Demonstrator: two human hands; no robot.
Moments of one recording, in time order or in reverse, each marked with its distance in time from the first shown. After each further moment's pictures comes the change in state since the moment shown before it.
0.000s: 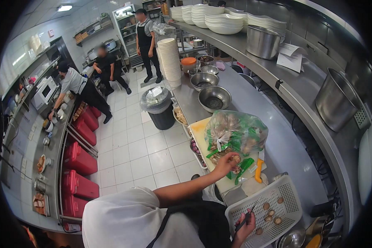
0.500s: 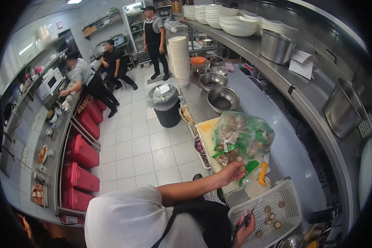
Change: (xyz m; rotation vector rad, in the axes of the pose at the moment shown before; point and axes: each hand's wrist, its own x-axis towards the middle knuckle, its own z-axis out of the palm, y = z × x) left_hand -0.024 0.014 0.007 -0.576 -0.101 -0.441; right_hand -0.013 -0.014 0.013 -0.033 -0.034 -0.012
